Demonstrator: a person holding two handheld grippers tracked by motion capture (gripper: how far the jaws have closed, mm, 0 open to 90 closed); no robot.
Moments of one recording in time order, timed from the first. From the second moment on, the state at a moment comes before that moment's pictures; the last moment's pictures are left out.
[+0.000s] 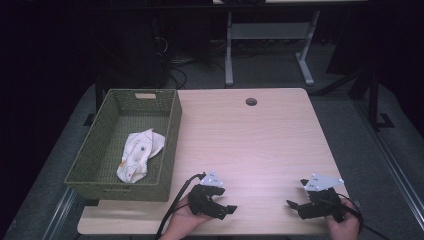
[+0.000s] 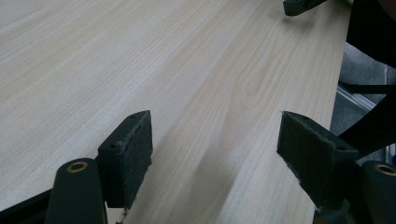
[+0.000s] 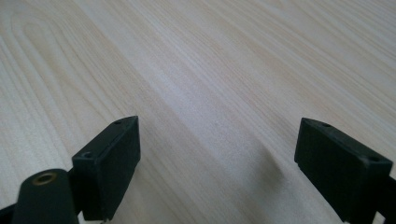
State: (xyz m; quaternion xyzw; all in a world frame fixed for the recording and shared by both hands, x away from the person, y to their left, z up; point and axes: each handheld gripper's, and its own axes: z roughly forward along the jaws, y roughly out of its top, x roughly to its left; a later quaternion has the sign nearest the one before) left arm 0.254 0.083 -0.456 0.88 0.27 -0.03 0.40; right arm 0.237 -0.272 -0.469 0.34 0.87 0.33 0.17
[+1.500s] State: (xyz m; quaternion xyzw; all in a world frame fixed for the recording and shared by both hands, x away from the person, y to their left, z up) left arm 0.309 0.115 -0.352 0.85 0.32 0.01 0.41; right arm 0.234 -0.272 -0.468 0.34 0.86 0.33 0.17
